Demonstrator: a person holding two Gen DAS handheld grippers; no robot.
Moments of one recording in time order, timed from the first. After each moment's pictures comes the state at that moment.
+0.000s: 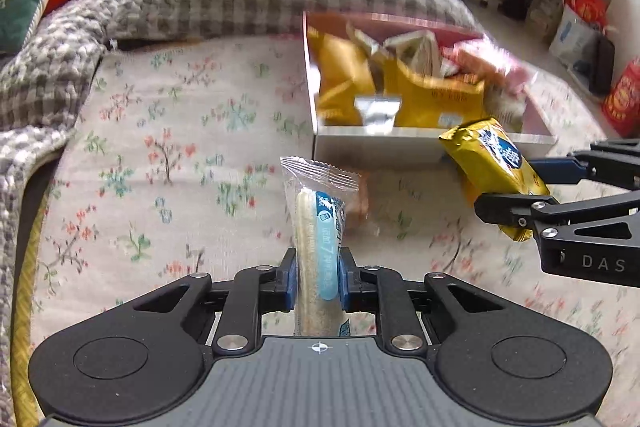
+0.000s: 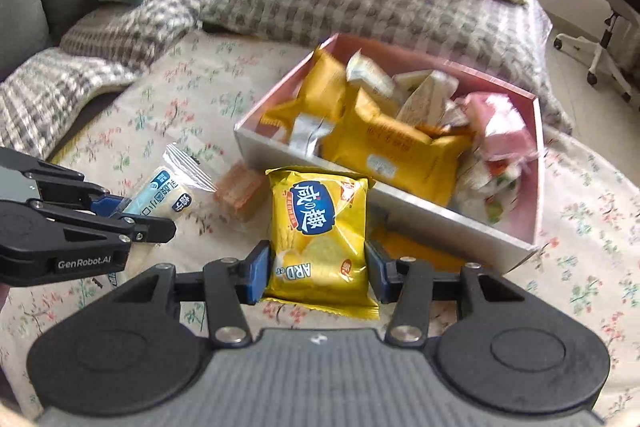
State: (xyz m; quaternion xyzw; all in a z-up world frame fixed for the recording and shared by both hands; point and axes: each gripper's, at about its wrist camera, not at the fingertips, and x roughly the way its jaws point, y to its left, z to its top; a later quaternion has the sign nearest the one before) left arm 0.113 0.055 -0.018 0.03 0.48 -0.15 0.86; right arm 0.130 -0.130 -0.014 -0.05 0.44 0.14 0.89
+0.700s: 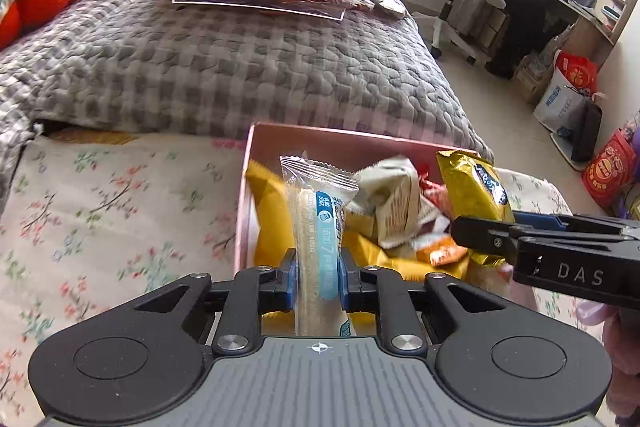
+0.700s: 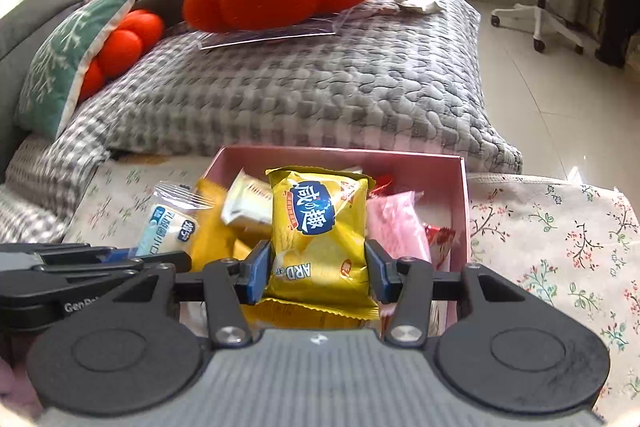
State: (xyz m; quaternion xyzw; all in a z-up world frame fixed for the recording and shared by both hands) left arm 0.233 -0.005 -0.006 -0.03 0.44 -0.18 0.88; right arm 0.228 -0.194 0.007 0.08 0.41 0.05 0.91
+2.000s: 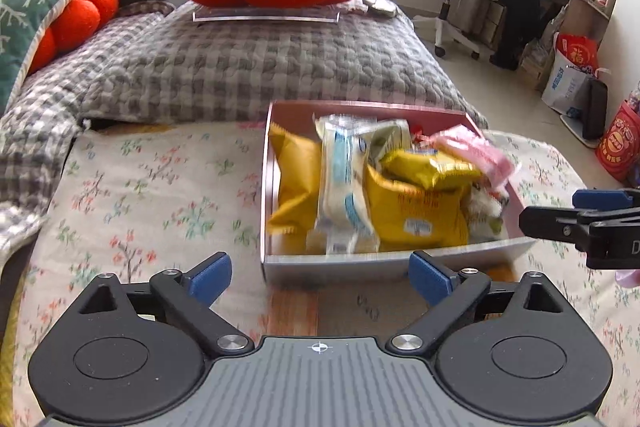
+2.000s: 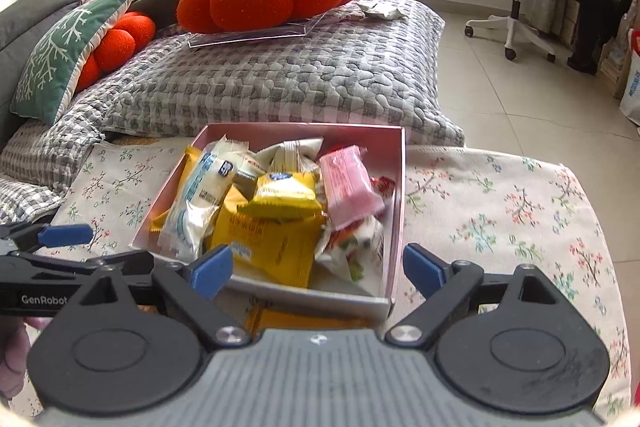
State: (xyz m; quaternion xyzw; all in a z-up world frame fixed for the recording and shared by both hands) left arm 0.142 0.012 0.001 0.02 0.41 -0.16 0.90; right arm 0.154 -0.213 0.015 0.05 0.40 0.03 0.92
